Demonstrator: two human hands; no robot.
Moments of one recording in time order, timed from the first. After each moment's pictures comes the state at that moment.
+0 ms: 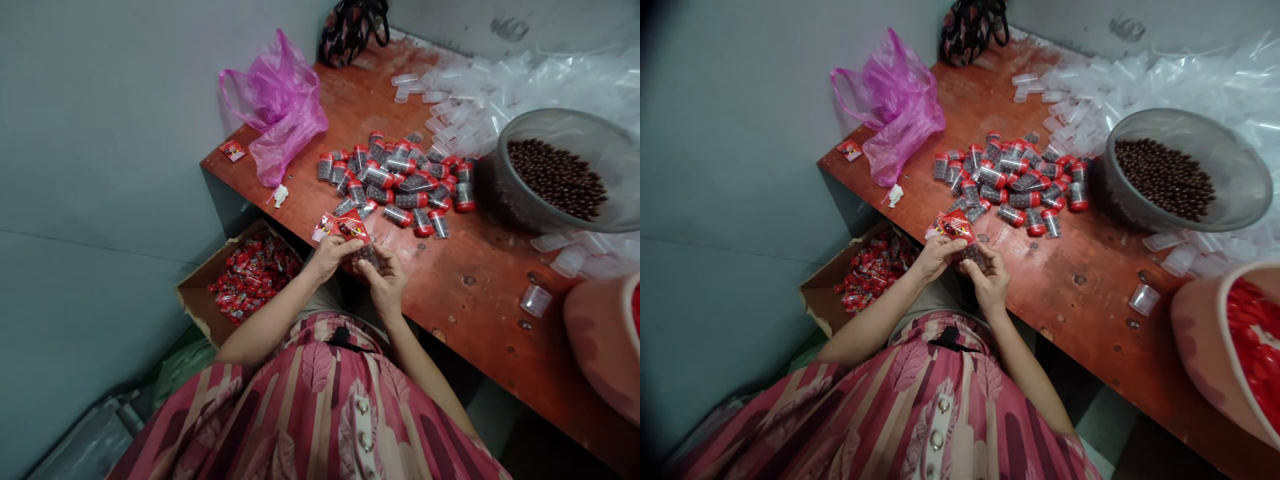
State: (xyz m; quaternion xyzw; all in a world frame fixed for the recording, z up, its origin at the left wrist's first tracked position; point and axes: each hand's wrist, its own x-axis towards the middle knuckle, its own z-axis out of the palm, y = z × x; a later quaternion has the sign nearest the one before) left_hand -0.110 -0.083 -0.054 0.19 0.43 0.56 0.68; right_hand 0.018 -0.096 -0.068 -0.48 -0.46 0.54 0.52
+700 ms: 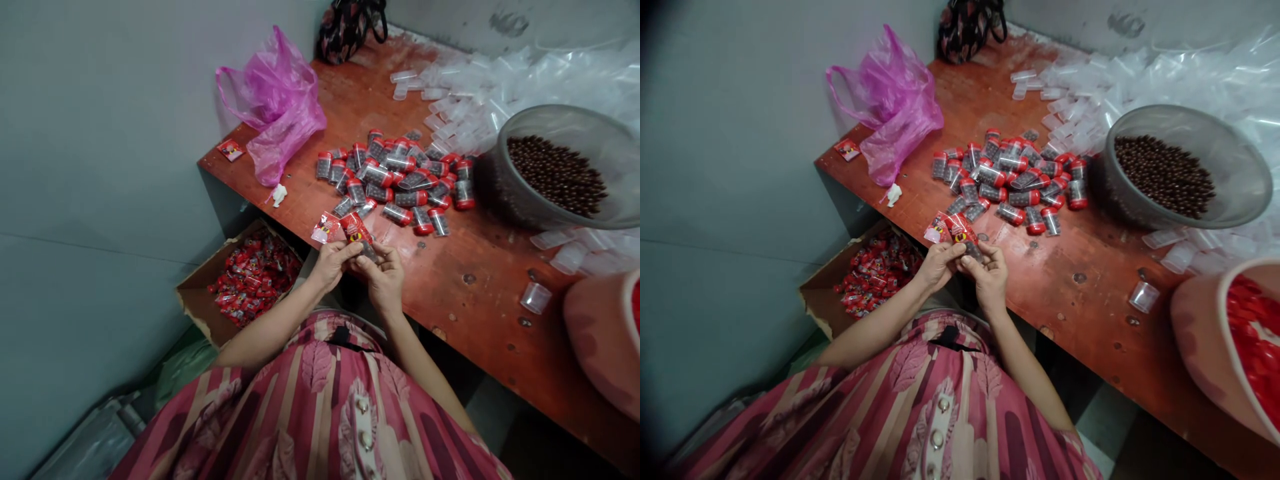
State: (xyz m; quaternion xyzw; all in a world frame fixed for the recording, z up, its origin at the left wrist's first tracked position) left_hand -0.097 -0.093 -0.052 0.14 0.42 0.59 0.68; right_hand 0.015 -0.092 -0.063 -0.45 -0.37 0.63 0.51
